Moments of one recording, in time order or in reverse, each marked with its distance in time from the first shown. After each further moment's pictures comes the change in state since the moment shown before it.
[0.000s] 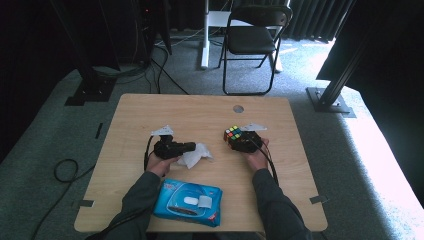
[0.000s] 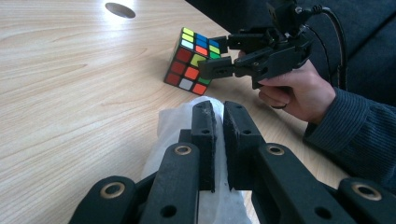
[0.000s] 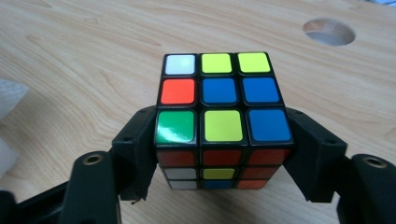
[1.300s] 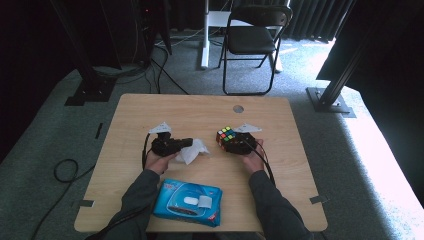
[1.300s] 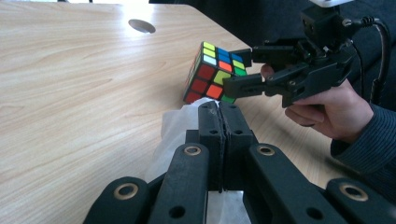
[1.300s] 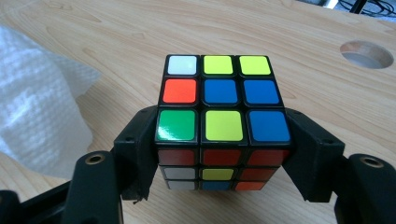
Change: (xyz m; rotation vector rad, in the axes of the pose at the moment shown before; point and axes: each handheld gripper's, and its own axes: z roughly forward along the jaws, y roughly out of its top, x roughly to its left) left arm -0.002 0.011 -0.009 -0.030 0.076 0.015; right arm 0.030 0.012 -0.012 -0.022 0.058 -0.025
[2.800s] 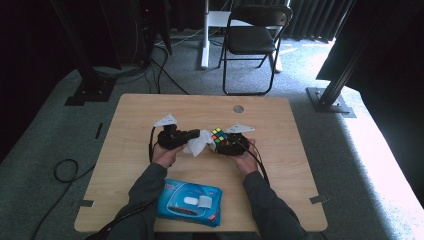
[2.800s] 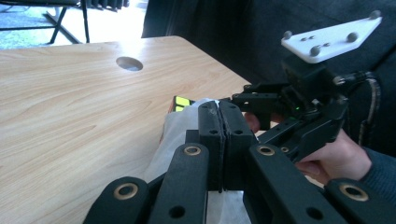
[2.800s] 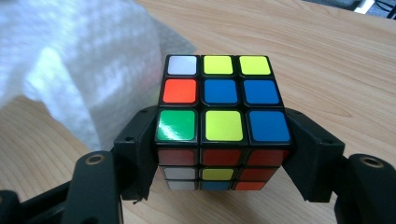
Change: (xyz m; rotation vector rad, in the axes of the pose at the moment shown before) left arm -0.017 0.029 0.012 -0.069 -0.008 0.023; right arm 0.027 0.012 0.001 -0.003 0.093 -0.007
